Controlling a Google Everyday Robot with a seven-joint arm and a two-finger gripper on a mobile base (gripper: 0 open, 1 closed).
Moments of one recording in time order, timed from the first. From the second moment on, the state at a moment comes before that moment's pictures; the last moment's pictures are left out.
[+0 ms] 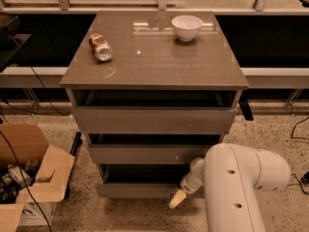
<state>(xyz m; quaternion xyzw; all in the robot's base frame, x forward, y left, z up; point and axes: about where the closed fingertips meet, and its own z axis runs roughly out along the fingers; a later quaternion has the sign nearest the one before) 0.576 -0.150 0.175 -0.42 0.89 0.16 0.10</state>
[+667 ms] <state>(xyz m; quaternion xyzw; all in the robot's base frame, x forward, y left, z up) 0.523 -0.159 0.164 -0.53 0.83 0.17 0.00</state>
